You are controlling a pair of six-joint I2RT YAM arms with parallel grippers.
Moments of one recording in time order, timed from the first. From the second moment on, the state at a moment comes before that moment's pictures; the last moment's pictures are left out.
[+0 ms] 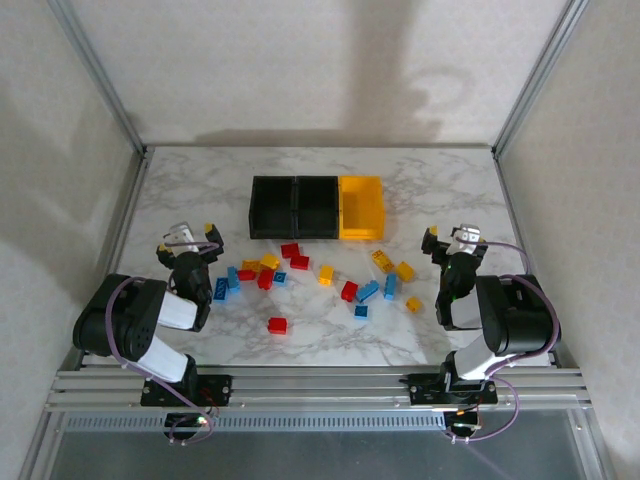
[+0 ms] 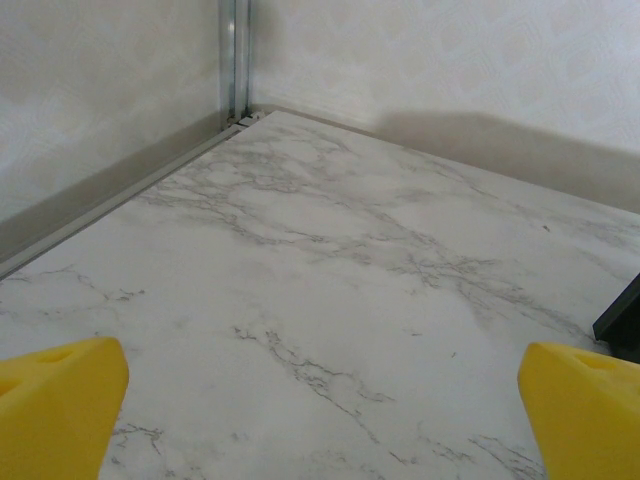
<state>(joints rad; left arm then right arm) -0.11 1.54 0.20 1.21 -0.48 -0.21 0.06 1.55 0.19 1.23 0.26 0.07</state>
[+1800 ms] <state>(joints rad) -0.50 0.85 0.43 -0.19 0.06 -0.95 0.47 1.37 0.86 -0.68 0.01 0.67</state>
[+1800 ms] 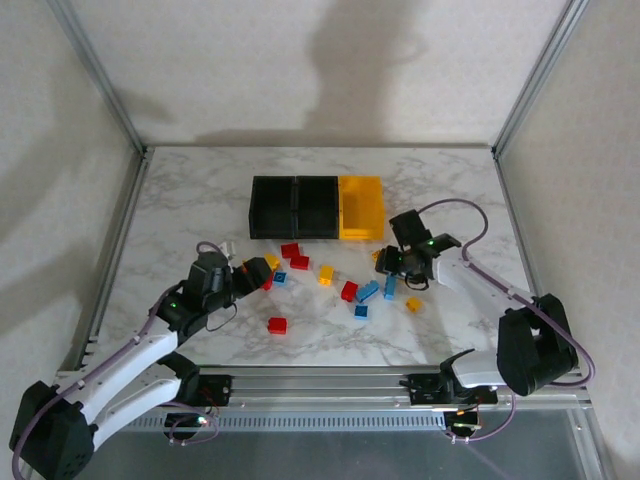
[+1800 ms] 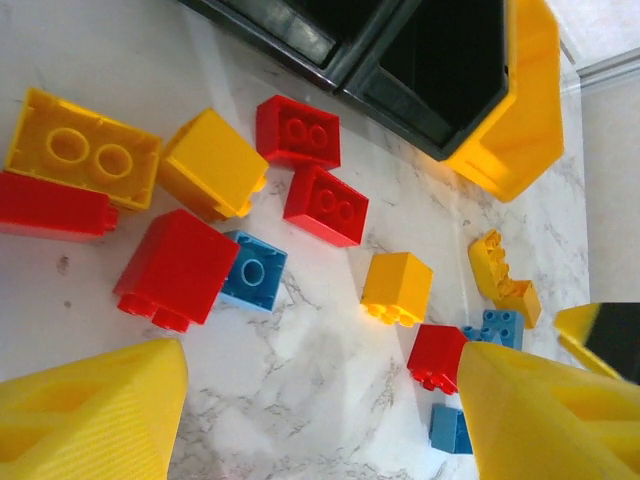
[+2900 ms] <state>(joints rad) -0.70 1.05 0.51 -0.16 -0.07 -0.99 0.48 1.49 0.78 -0.58 0.02 0.71</state>
